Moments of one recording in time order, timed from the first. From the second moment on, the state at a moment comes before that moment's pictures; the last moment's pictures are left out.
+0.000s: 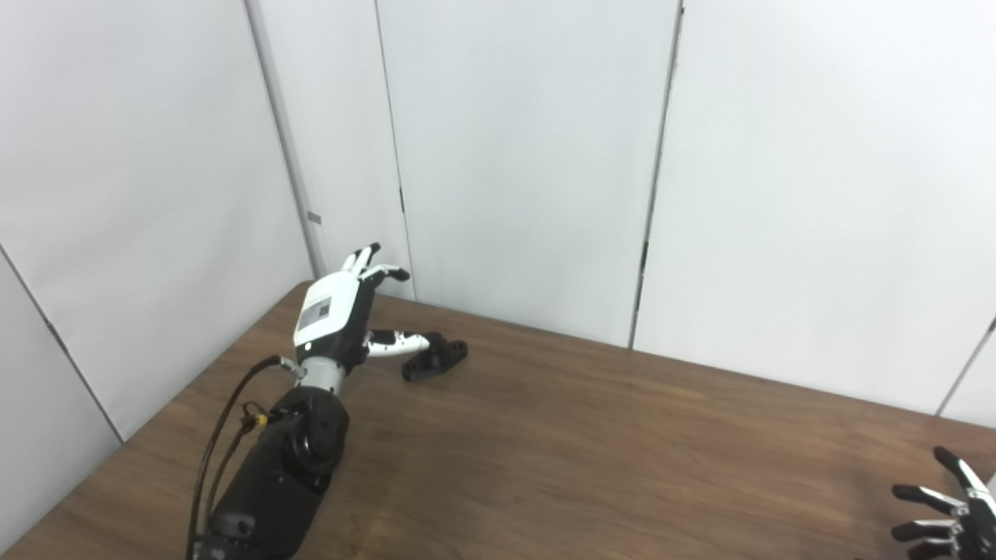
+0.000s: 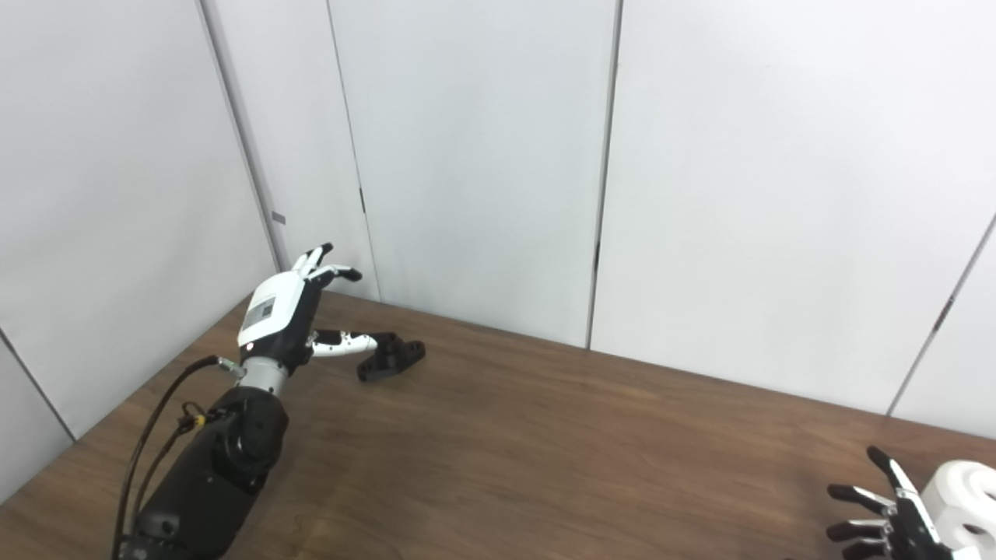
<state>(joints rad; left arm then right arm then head) -0.36 0.48 0.10 0.22 0.64 0.13 0.19 -0.12 -0.22 -0.02 0.00 -0.29 -0.15 -0.07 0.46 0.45</state>
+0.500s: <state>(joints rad) -0.38 0.50 0.03 0.32 0.66 0.20 0.18 -0.12 -0.22 -0.02 0.00 -0.29 -0.14 -0.06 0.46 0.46</state>
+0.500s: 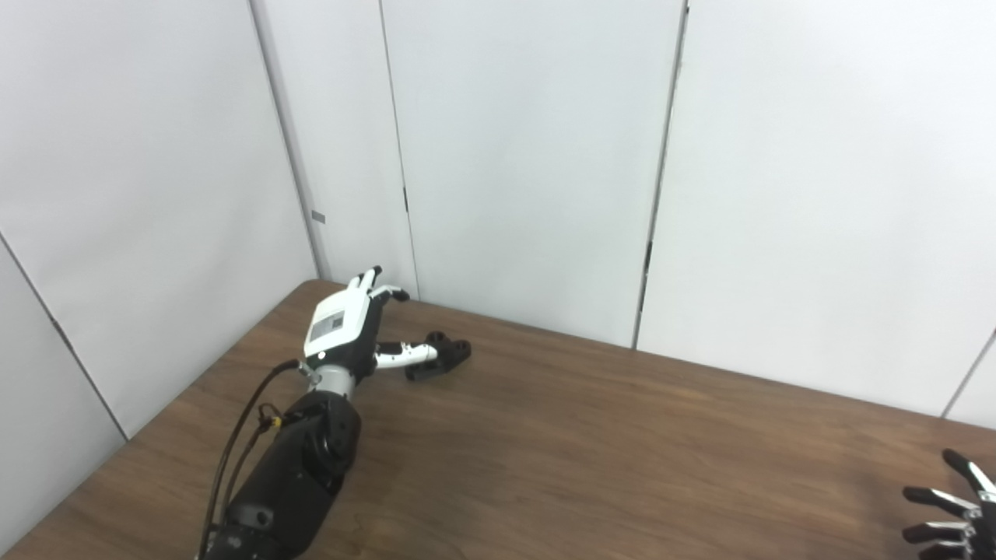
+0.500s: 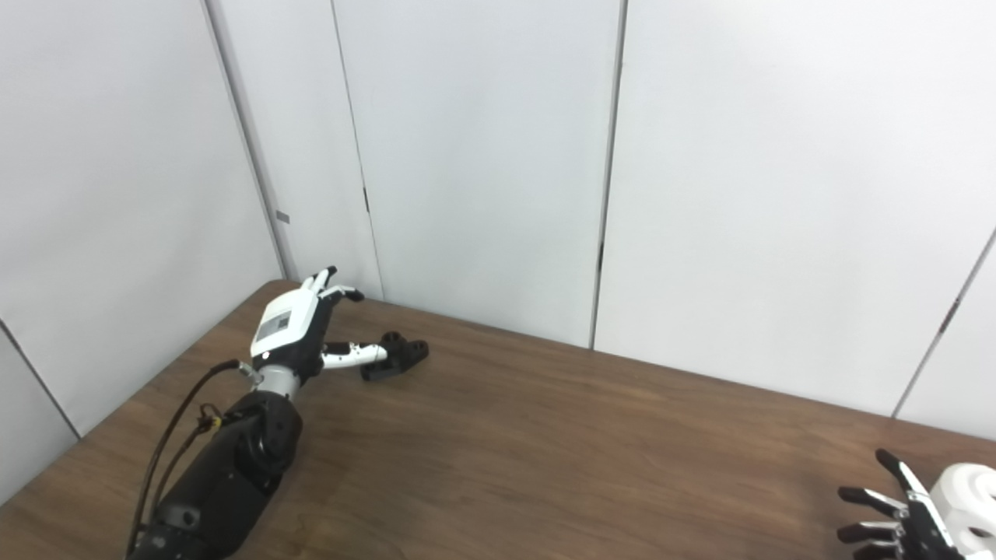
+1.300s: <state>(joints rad) -0.43 0.50 -0.08 0.57 0.63 0.19 0.23 -0.11 -0.23 -0.04 -0.06 -0.29 -0.11 -0.03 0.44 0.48</state>
